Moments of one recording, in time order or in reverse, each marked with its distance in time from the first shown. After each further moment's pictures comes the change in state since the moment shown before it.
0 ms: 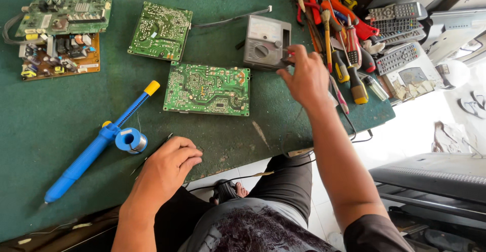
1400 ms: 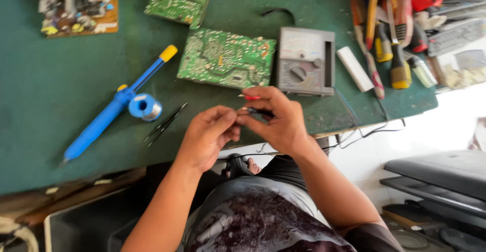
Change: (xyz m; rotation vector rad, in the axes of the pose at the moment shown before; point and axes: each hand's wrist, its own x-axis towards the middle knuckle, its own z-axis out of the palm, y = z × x) left_hand 0.029 0.020 0.081 -1.445 0.180 -0.466; right_hand -0.130 -0.115 -0.005 0.945 -0.112 -0.135
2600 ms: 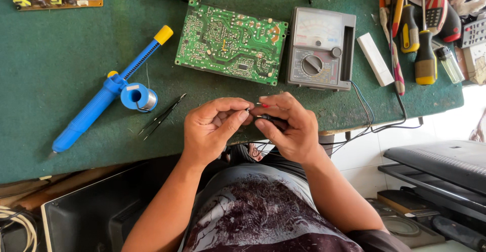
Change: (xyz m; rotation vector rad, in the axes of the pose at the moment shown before) left_hand -0.005 0.016 0.021 0.264 -0.112 0.540; right_hand -0.017 0.031 -0.007 0.181 -0.045 -0.125
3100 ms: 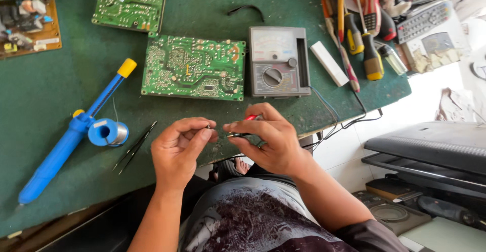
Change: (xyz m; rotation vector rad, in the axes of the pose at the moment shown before) left_hand 0.000 -0.008 -0.014 -0.018 0.015 0.004; right_hand 0.016 -0.036 -0.006 -0.239 0.138 -0.364
